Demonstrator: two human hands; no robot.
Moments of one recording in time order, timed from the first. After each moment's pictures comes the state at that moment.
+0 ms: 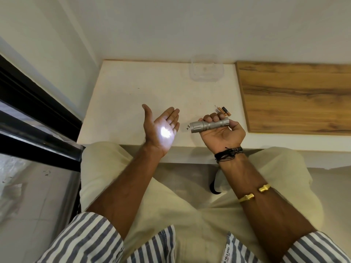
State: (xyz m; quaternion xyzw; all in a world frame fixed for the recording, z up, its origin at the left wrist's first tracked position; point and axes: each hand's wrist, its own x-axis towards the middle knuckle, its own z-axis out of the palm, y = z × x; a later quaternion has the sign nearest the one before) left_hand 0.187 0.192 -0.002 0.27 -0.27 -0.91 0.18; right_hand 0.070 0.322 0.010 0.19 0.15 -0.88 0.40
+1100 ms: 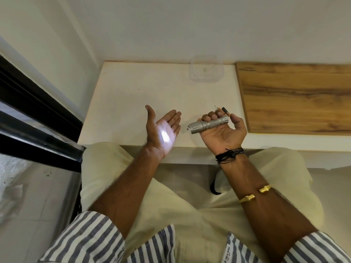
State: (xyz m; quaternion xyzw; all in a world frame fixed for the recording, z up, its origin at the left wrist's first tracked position) left_hand 0.187 0.197 -0.002 0.26 -0.30 -0.90 0.16; right_hand 0.072 0.327 0.014 0.12 0.12 -0.88 0.45
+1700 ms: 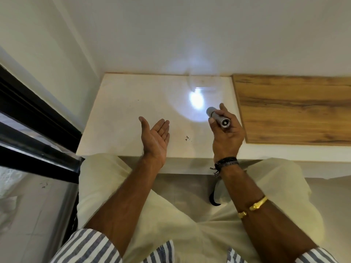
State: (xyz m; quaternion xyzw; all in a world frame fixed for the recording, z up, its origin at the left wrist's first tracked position) left_hand 0.187 0.189 -0.003 0.36 -0.33 -0.84 0.26; right_hand 0.067 0.319 0.012 -0.15 0.61 -0.77 0.06
